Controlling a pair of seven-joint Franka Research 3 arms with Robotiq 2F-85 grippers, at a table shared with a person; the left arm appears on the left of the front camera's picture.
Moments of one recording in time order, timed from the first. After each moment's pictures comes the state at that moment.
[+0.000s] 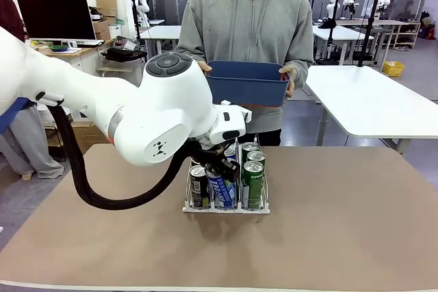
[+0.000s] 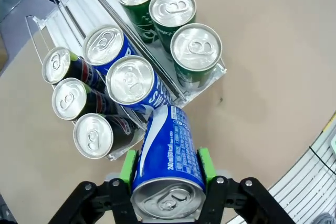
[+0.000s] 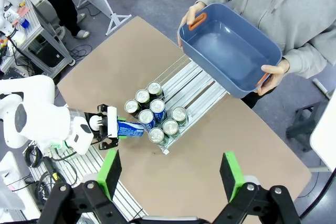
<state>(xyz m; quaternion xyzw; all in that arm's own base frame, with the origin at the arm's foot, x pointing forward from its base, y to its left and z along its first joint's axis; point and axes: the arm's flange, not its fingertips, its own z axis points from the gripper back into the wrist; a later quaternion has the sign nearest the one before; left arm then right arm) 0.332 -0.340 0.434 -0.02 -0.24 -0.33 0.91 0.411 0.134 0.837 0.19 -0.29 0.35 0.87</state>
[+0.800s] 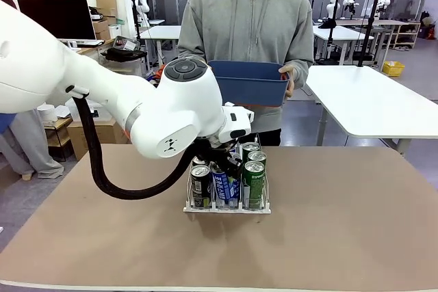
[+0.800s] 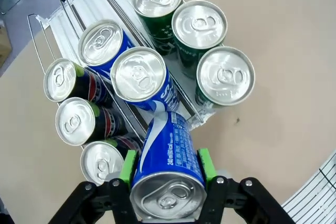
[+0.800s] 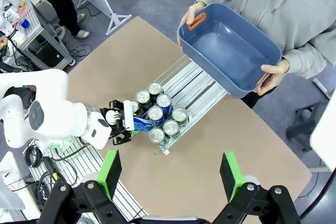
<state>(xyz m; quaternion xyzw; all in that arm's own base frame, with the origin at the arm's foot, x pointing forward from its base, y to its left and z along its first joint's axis) 0.371 -0.351 0.418 -0.01 -0.23 -0.31 0.92 0.411 0.134 0.837 0.19 -0.29 0.35 0.87</state>
